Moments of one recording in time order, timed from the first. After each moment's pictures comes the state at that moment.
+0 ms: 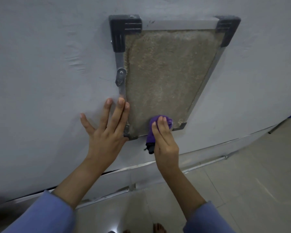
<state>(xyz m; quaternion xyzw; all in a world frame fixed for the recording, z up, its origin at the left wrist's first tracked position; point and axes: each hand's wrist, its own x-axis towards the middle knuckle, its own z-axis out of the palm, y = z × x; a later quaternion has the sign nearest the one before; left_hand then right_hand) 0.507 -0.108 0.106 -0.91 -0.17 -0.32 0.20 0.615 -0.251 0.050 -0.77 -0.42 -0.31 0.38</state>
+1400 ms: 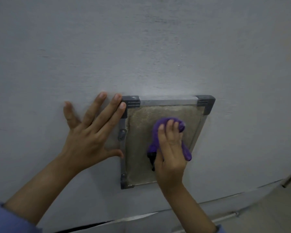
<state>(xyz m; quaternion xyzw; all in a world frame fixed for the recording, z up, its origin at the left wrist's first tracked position) 0.515 -0.063 0.240 -0.86 -0.10 -0.40 0.29 0.648 -0.221 0.169 -0.65 -0.43 -0.45 0.44</state>
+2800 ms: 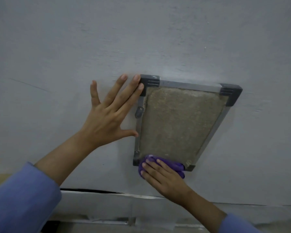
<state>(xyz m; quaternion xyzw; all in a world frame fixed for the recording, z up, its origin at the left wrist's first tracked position) 0.496 -0.088 0.239 -0.88 -0.17 -0.33 0.29 0.664 -0.266 0.080 -0.52 -0.78 -0.35 0.07</state>
